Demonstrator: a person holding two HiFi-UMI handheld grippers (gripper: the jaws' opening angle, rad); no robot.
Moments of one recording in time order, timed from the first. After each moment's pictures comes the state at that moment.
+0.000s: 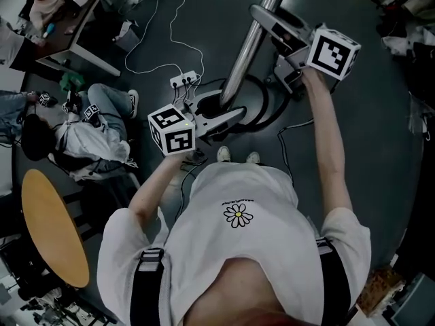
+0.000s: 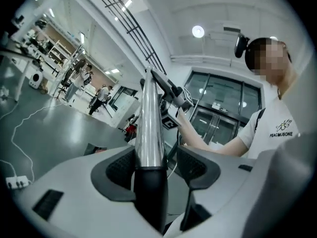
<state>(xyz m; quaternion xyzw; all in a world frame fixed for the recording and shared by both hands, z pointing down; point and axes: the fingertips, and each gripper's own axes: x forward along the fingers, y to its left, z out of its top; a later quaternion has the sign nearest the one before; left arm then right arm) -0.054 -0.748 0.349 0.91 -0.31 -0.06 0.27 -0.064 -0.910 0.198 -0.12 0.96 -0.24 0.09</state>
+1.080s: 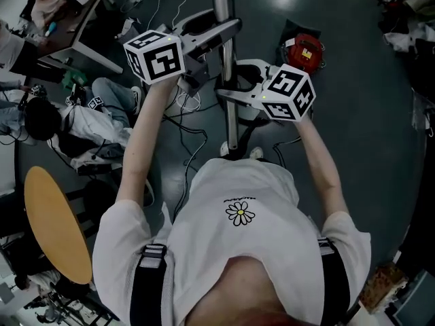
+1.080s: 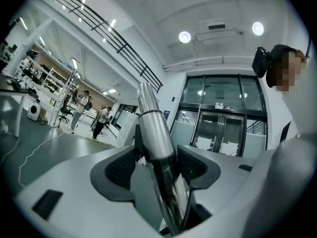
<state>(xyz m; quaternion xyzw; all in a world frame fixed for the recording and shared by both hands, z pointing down) -0.114 -0.857 0.226 0.91 -0.36 -0.08 0.17 -0.124 -0.752 0.341 0.03 0.98 -0.08 -0.17</state>
